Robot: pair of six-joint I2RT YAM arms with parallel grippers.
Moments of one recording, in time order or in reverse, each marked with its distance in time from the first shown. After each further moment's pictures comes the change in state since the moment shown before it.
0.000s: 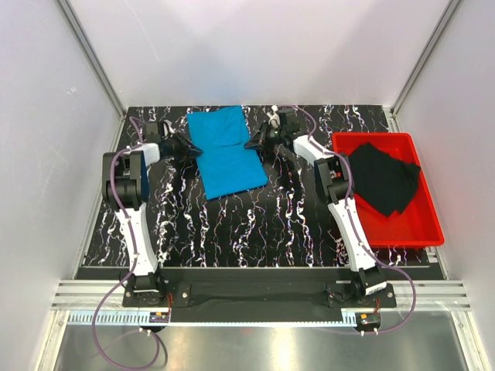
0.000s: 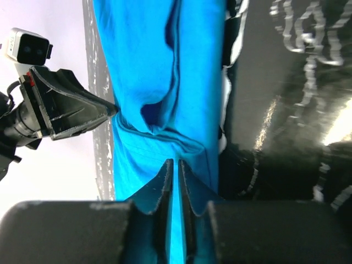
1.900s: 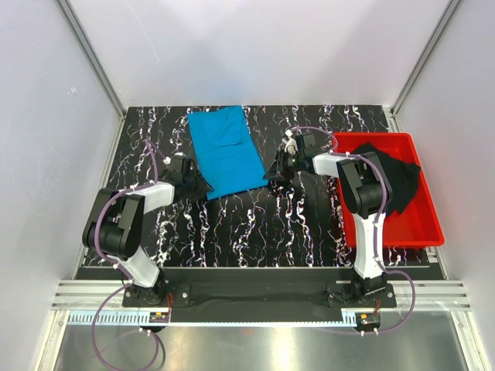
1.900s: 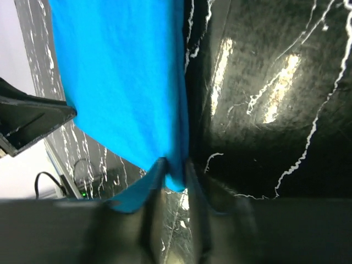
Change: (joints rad) left arm -0.293 -0.571 -0.677 0.039 -0.491 -0.031; right arm -0.018 -0.612 -0.960 0.084 0.097 -0.266
